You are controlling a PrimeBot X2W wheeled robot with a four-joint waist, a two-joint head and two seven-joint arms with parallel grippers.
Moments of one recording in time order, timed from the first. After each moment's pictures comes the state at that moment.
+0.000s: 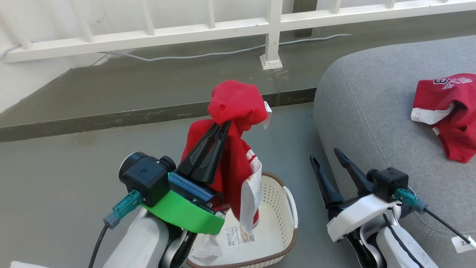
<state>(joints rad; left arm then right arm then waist) -0.24 0.09 -0.53 -0.12 -0.46 -0.11 -0.21 -0.05 -0.10 0.34 0.17 0.30 0.06 -0.18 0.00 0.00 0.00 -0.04</state>
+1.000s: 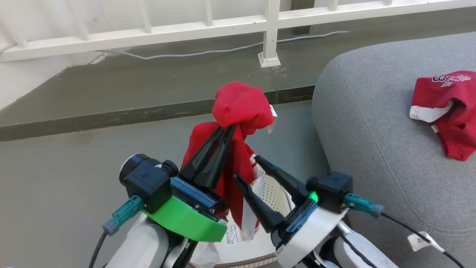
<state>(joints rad) -0.22 0.11 -0.55 -0.20 -0.46 -0.09 -0.16 -0.08 -0.07 0.62 -0.09 0.40 0.11 -0.05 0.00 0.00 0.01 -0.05</state>
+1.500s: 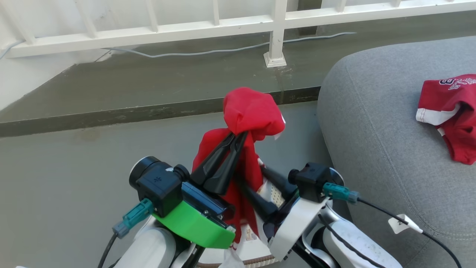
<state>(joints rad) -0.22 0.10 -0.59 -0.21 -0.46 -0.09 -0.15 -0.18 -0.07 0.68 0.03 0.36 0.11 -0.03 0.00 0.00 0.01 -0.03</state>
